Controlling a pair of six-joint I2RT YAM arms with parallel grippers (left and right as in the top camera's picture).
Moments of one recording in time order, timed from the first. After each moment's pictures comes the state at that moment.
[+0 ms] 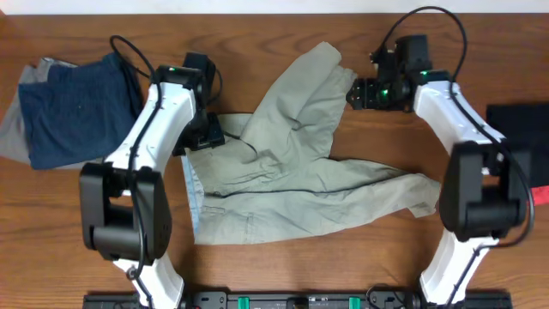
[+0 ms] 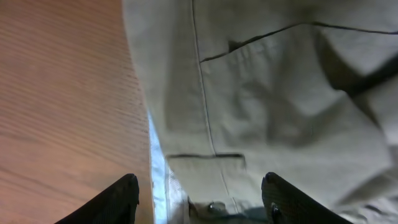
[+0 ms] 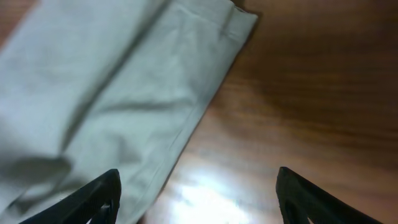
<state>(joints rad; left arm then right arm) -0.16 1.91 1.48 -1.20 -0.08 -0.47 0.09 2.06 1.45 -0.50 -0.31 0.16</state>
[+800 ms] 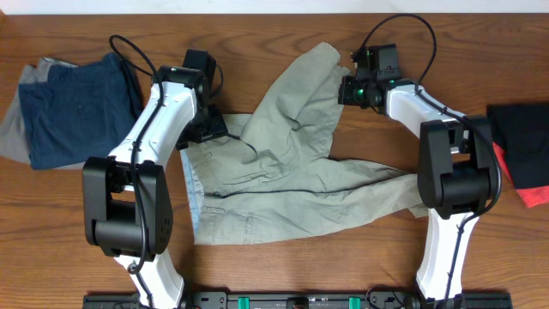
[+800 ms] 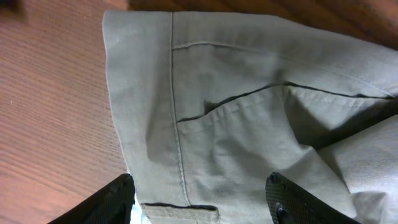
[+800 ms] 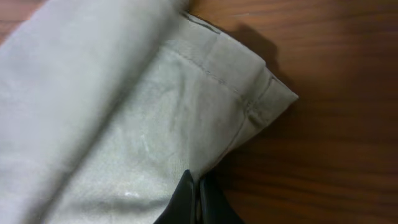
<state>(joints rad) -0.16 1.93 1.48 -1.08 -0.08 -0.52 0.14 2.23 1.49 -0.26 -0.26 0.27</state>
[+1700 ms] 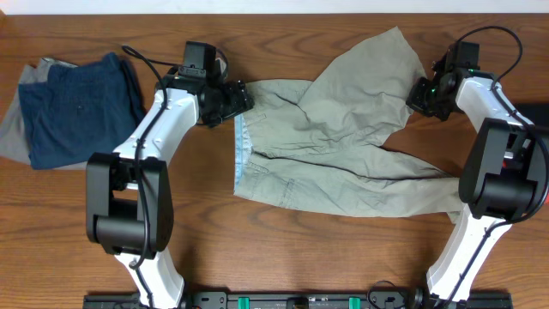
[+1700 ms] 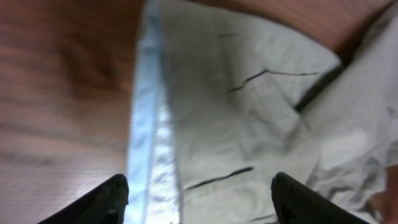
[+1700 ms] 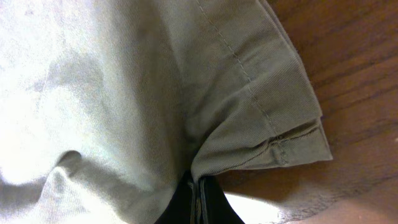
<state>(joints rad) -0.16 1.95 1.40 -0.59 0.36 -0.52 -0.17 2.20 1.56 -0.60 -0.23 0.33</state>
